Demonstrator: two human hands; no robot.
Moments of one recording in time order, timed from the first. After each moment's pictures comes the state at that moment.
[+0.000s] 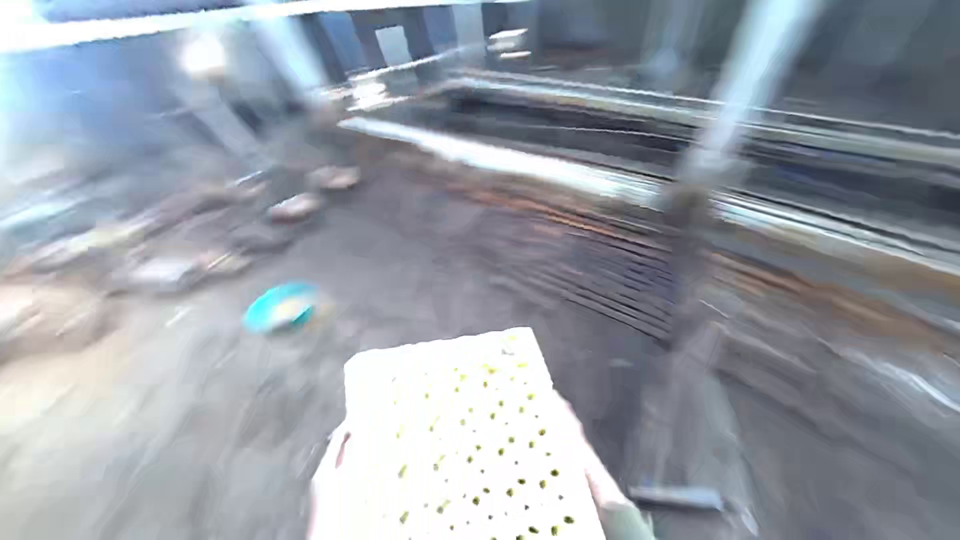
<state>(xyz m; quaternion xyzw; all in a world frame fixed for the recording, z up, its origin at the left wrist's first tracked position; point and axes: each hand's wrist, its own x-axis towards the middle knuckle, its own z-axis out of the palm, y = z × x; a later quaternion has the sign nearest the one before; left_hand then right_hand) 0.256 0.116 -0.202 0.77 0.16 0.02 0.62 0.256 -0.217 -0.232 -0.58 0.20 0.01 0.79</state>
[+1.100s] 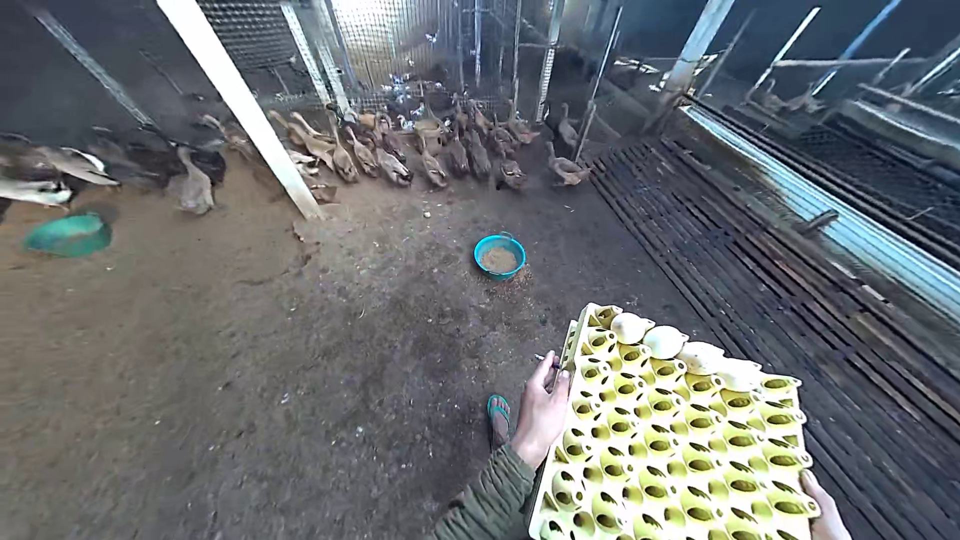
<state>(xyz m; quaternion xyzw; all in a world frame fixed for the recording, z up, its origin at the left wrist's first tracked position) 0.522 0.466 -0.228 0.62 0.24 0.02 0.75 0.549 0.136 -0.232 -0.59 0.06 0.03 0.81</state>
